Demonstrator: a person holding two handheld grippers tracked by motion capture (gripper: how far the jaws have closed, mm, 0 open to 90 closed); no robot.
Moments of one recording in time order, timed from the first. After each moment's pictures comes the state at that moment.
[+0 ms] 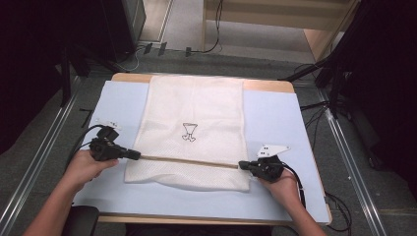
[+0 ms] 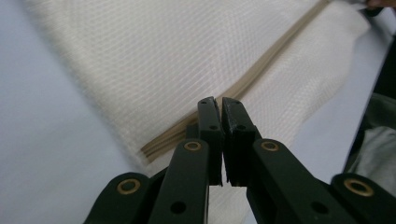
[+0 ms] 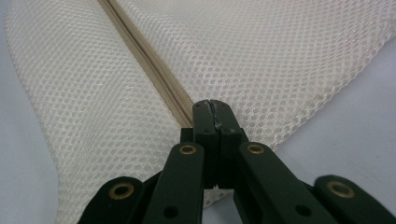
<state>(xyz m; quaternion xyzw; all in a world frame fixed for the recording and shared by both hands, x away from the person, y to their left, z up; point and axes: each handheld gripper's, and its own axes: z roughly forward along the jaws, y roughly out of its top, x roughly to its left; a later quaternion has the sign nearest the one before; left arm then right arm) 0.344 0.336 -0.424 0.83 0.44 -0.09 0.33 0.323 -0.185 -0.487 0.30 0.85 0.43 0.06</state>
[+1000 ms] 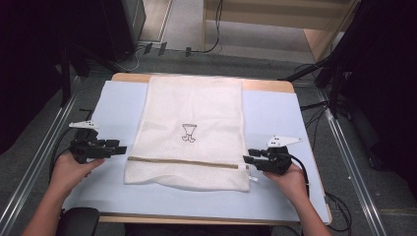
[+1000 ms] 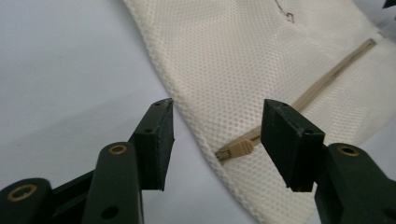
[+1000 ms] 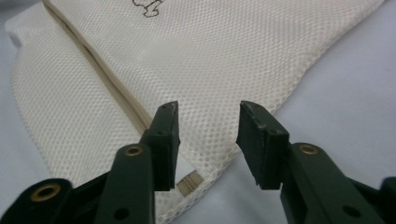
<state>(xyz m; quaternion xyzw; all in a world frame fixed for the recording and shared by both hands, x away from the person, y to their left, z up) 0.328 0.365 -0.415 0.80 0.47 0.04 0.38 0.334 -0.204 -0.463 0.35 0.81 0.46 0.06</state>
